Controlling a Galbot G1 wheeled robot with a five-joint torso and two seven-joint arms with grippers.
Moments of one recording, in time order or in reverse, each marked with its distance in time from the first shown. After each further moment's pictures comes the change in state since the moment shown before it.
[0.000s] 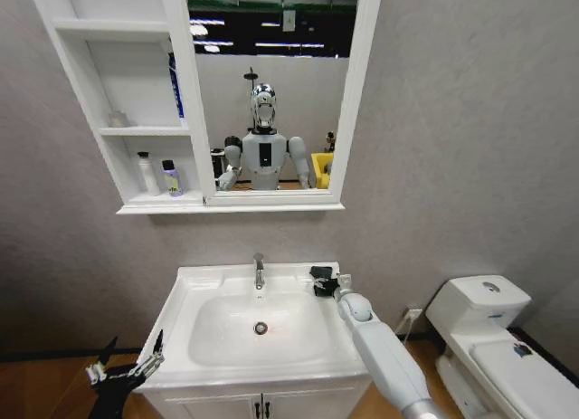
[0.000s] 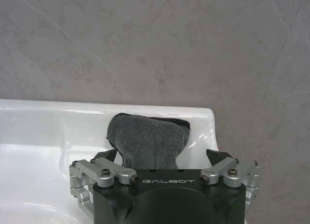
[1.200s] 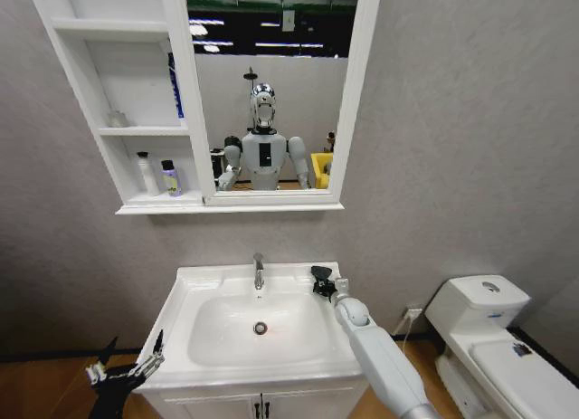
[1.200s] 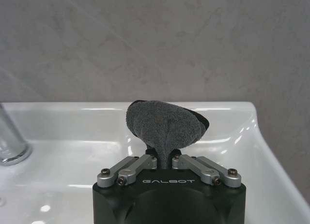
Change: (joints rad) left arm 0.000 0.000 0.000 0.000 0.000 0.000 0.000; right arm -0.113 0.010 -0.093 0.239 0.128 -0.065 0.156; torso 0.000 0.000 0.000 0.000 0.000
